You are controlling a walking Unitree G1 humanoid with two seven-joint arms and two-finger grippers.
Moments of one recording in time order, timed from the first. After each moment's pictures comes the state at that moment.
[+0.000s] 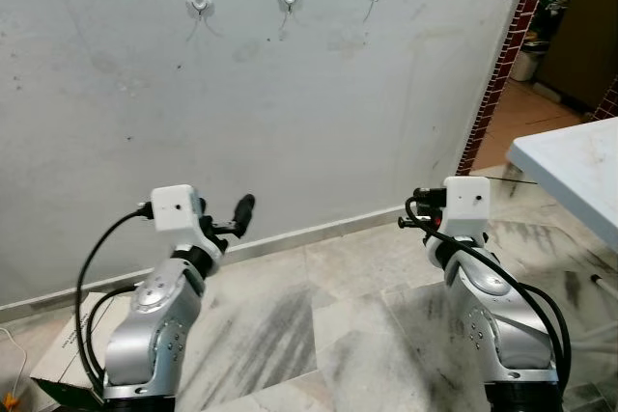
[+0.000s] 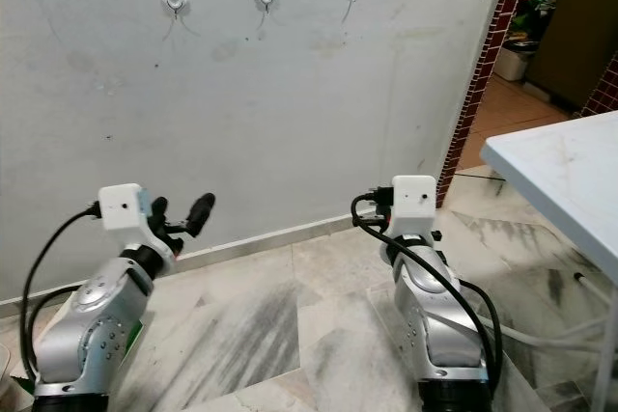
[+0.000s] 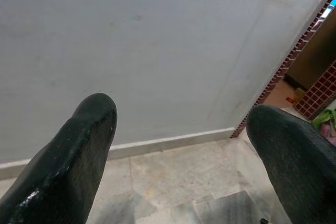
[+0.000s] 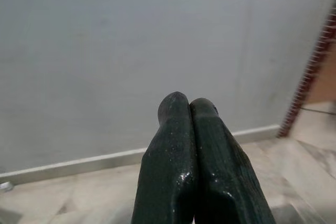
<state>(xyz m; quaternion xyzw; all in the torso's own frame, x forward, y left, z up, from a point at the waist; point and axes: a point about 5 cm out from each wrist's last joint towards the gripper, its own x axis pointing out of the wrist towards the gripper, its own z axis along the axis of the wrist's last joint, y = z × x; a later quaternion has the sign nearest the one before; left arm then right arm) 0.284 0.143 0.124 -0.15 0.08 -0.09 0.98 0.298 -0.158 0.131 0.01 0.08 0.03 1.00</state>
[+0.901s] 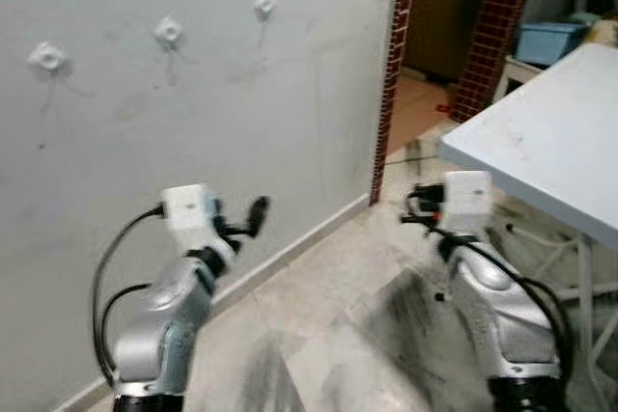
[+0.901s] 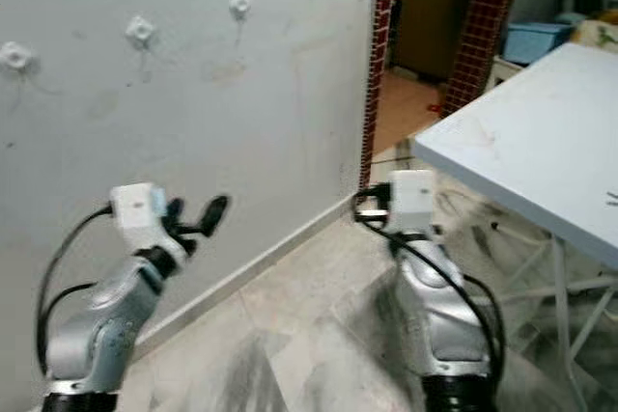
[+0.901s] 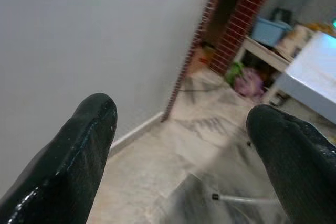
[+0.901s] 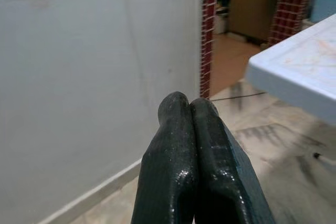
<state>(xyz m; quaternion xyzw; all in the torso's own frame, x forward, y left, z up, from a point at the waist) 0.282 0.137 0.120 -0.16 0.10 -0.11 0.98 0.300 -0.158 0.133 0.01 0.08 0.04 1.00</state>
